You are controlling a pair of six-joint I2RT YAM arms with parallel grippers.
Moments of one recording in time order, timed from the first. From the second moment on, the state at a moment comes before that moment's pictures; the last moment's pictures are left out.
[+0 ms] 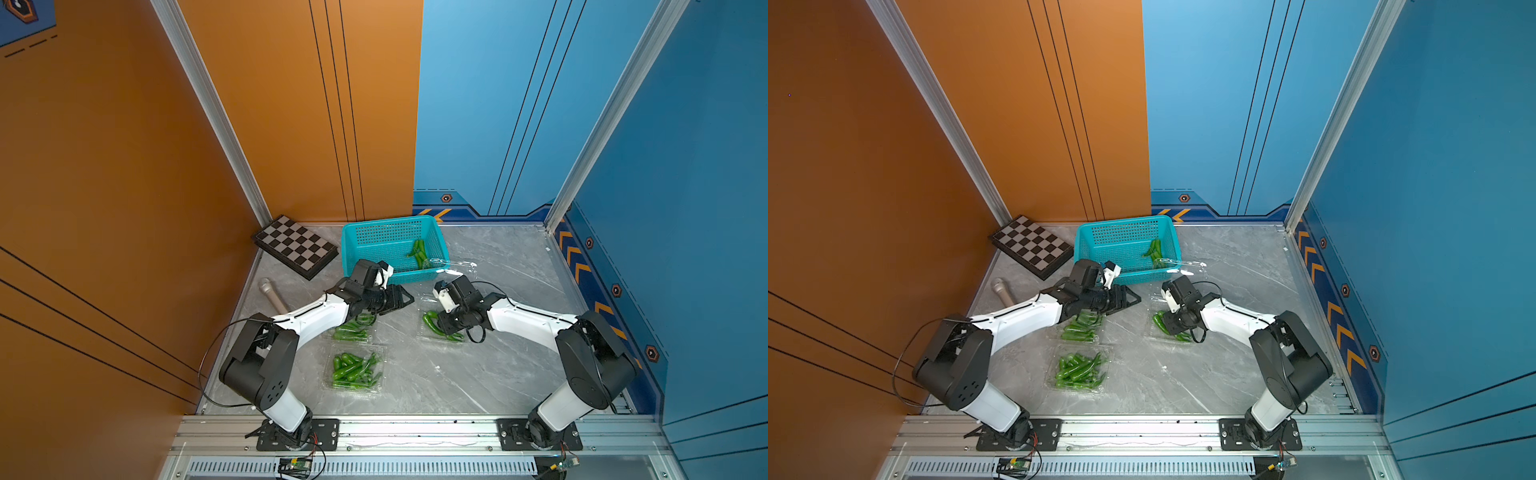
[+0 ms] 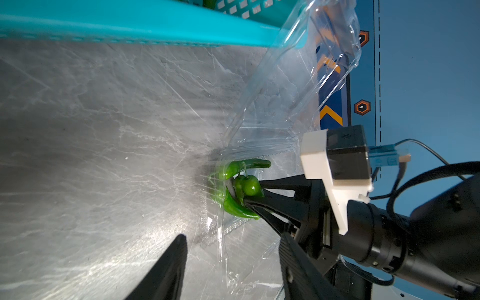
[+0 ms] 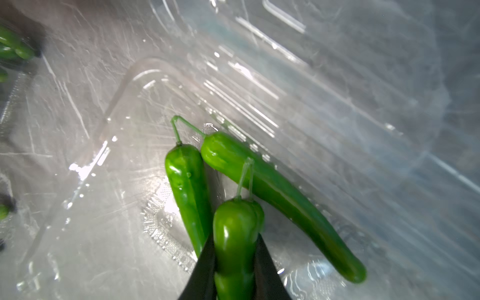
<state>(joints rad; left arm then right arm) -0.49 1.60 0.94 -0.10 0.54 -0.73 0.58 1.61 0.92 -0.40 -0.11 0.16</state>
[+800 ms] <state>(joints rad) -0.48 1.60 0.94 -0.10 0.54 -0.73 0.43 1.42 1.21 -0.47 -0.24 0.12</state>
